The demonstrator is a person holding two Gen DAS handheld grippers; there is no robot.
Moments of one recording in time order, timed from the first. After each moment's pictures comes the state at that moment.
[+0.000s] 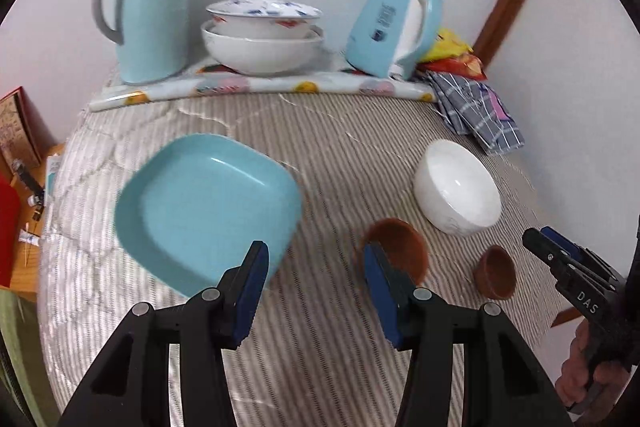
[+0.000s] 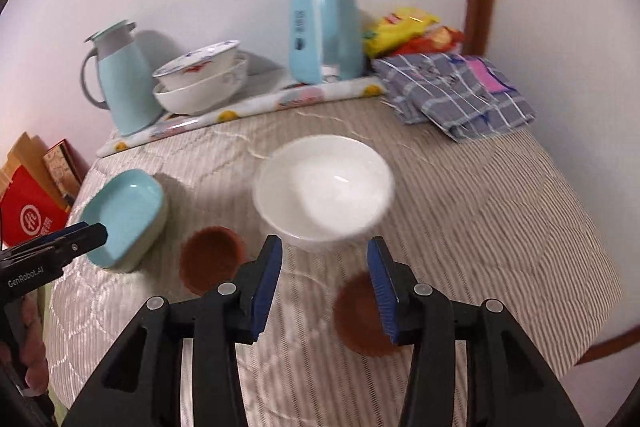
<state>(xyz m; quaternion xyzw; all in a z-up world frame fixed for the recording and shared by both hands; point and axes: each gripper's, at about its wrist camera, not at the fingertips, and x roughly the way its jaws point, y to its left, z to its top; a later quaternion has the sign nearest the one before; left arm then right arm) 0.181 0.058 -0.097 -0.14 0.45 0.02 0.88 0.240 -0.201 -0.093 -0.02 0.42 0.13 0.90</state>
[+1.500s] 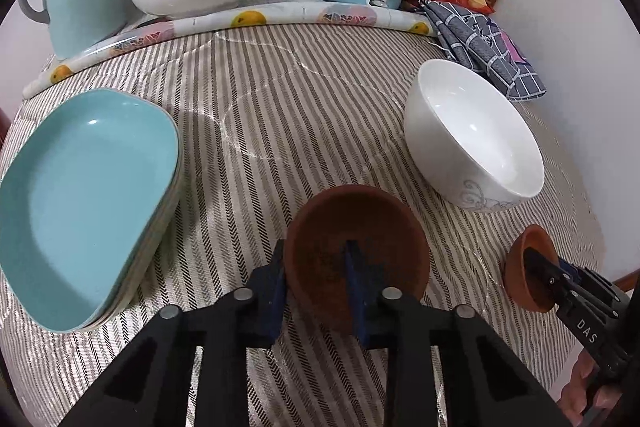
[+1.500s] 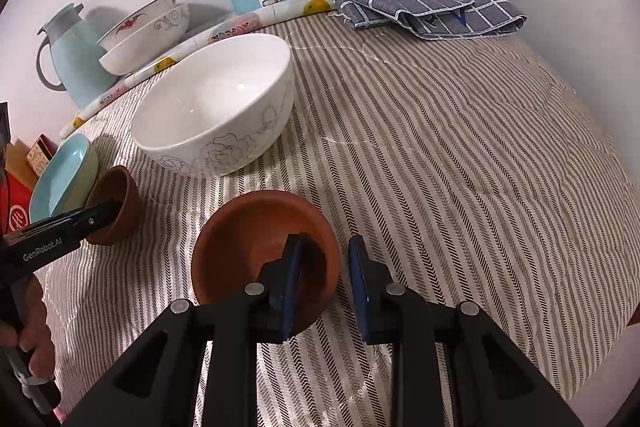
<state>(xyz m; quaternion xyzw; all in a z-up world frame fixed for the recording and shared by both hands) 0.237 -0.004 -0.172 -0.10 0.50 0.02 0.86 0.268 -0.253 -0.182 0.02 0.49 0.14 0.86</state>
